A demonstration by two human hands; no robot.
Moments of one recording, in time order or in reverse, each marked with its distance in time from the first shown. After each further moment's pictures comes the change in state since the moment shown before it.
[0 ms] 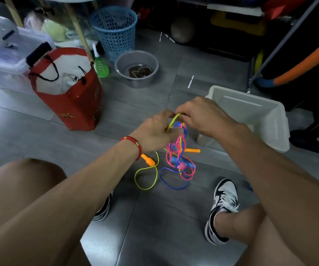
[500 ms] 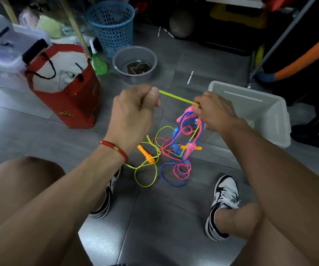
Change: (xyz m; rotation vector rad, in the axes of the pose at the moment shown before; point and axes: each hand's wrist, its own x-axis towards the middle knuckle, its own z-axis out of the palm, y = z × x) left_hand -0.035 0.020 -0.035 -0.080 0.613 0.236; right_hand 0.003 0.046 0.033 -0.019 0.102 0.339
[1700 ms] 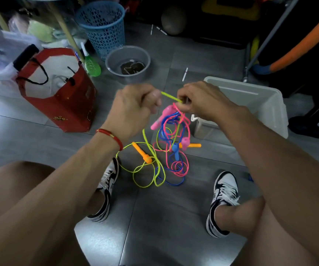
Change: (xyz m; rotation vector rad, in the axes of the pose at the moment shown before) left_hand 0.024 -0.012 0.021 -0.004 -0.203 0.095; right_hand 0.003 -0.006 -0.032 0.099 -0.002 -0.265
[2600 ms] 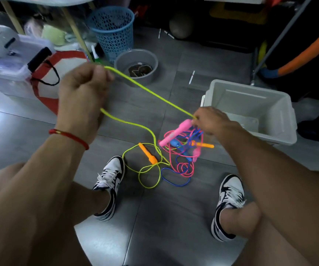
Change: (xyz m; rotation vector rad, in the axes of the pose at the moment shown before) left_hand -0.018 -0.004 -0.073 -0.401 0.417 -0.231; right_hand -0.001 0.020 0.067 0.092 -0.248 0.405
